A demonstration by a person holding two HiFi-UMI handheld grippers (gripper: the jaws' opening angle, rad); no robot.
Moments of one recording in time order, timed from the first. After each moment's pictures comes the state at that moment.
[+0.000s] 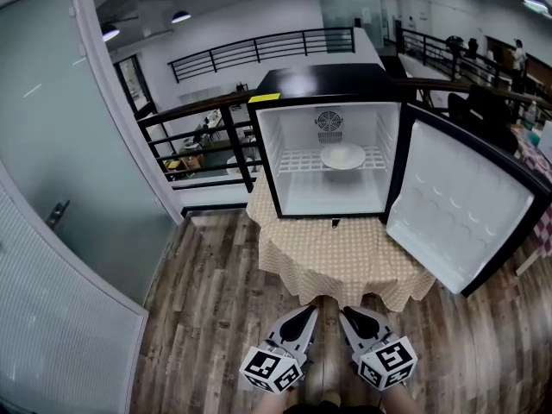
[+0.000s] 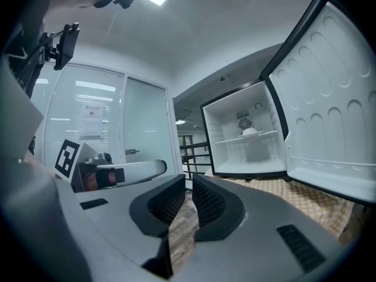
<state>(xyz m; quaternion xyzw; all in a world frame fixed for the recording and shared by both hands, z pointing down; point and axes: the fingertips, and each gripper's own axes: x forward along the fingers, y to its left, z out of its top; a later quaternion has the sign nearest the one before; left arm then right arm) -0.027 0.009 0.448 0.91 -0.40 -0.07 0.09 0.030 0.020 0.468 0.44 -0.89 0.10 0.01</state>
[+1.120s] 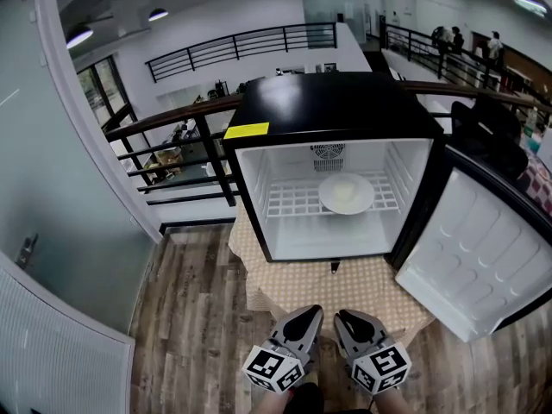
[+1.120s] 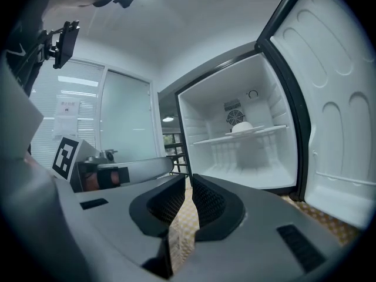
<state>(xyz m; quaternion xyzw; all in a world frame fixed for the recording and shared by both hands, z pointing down) -0.009 -0.185 0.450 0.93 -0.35 -0.07 0.11 0.029 -0.167 0.473 0.48 -0.87 0.11 0.02</state>
